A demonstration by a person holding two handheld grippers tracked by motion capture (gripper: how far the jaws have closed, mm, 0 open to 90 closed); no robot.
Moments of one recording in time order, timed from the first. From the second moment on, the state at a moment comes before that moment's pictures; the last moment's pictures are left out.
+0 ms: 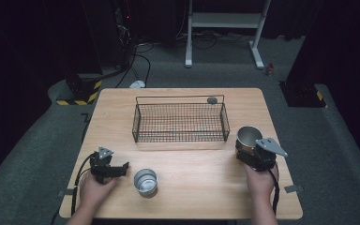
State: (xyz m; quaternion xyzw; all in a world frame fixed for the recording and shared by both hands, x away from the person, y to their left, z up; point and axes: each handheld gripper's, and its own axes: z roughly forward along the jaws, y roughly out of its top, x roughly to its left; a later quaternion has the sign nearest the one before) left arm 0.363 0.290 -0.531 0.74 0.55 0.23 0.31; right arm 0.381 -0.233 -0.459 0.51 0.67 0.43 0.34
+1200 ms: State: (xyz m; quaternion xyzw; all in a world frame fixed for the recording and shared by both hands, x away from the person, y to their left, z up) left arm 0.363 0.290 -0.531 0.74 0.55 0.23 0.31; right arm 0.374 -0.167 -0.437 0.46 0.68 0.46 0.33
